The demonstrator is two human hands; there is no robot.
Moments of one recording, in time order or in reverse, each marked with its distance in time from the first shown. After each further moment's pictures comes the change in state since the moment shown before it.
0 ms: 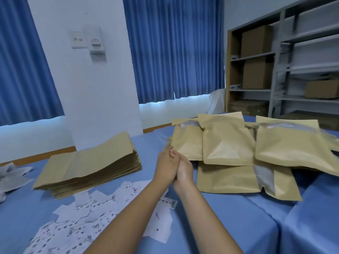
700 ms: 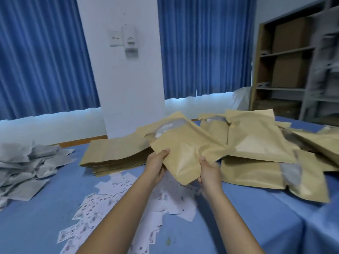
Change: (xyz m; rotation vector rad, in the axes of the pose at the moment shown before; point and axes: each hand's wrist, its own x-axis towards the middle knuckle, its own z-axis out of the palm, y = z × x) left_hand -0.038 -0.023 -0.097 -0.890 0.064 -0.418; right_hand -0.048 0.009 -0.019 -0.374 0.106 -0.179
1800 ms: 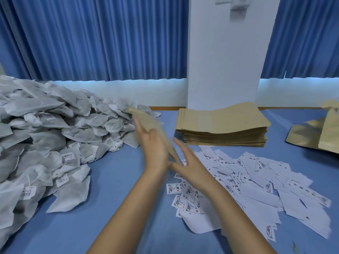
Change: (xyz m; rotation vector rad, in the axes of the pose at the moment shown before) left_hand -0.101 0.105 -0.231 0.189 0.807 0.557; right_hand -0.152 0.101 0.242 -0.596 -1.089 -0.301
